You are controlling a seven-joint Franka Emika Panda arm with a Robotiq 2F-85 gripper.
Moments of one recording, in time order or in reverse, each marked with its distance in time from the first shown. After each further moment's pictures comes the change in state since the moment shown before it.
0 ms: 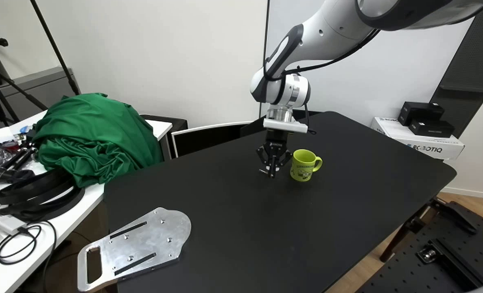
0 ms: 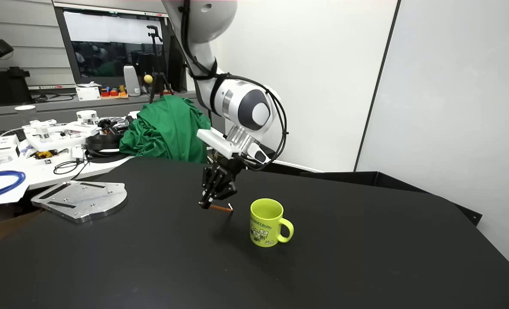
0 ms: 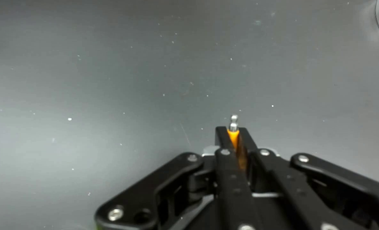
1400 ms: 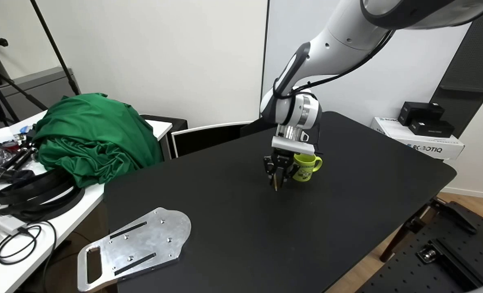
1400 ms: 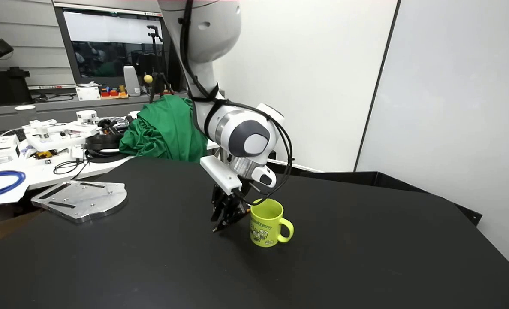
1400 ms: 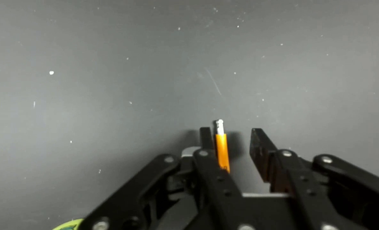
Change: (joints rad) arm -0.048 0.002 0.036 -0.183 0.063 0.407 -0.060
